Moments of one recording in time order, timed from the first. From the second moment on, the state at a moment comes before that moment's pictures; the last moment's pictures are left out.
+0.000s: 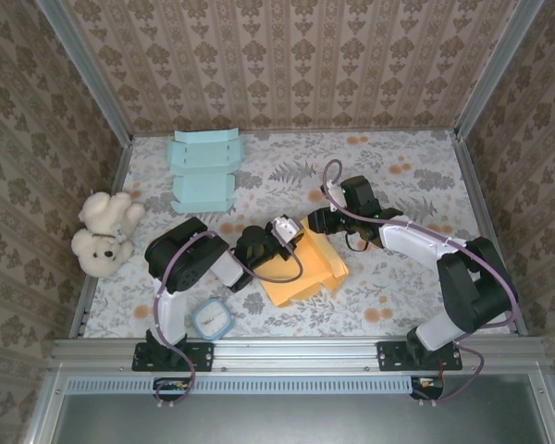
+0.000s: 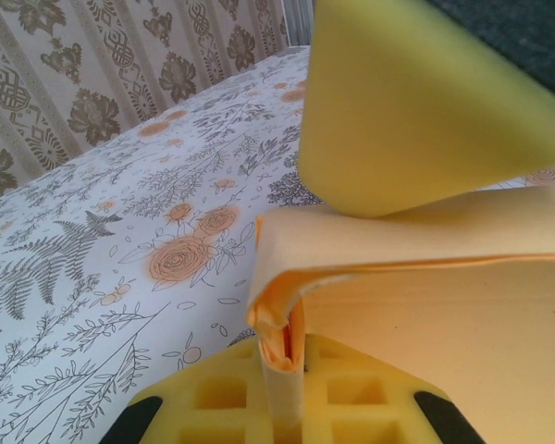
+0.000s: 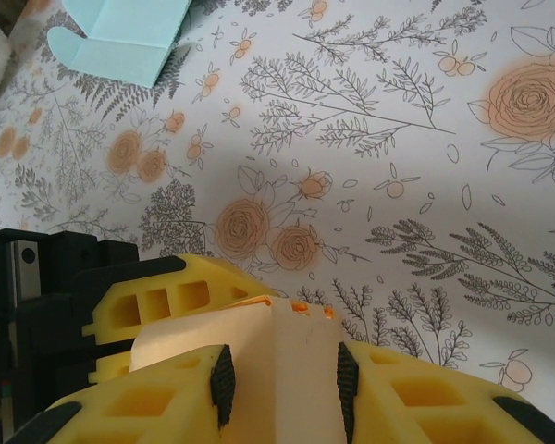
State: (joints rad) left arm -0.80 2.00 0.60 1.24 0.14 0.21; right arm 0.43 1.55 0.90 -0.09 -0.35 0.27
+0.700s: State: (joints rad) left arm -0.80 2.00 0.60 1.24 0.18 0.21; right arm 0.42 1.53 0.84 -0.02 -0.38 0.33
